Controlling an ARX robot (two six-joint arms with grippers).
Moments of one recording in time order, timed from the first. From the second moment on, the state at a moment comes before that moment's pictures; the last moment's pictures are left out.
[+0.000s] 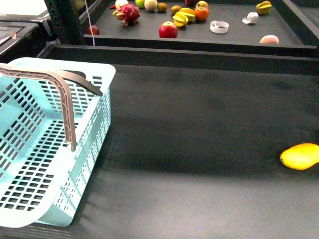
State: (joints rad) left arm -0.15 0.95 0.17 0.68 -0.43 -0.35; right arm 0.00 0.00 0.01 0.00 0.00 0.00
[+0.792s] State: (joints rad) left arm -0.03 1.82 0.59 0.85 -0.13 -0.95; right arm 0.00 0.00 0.01 0.00 0.00 0.00
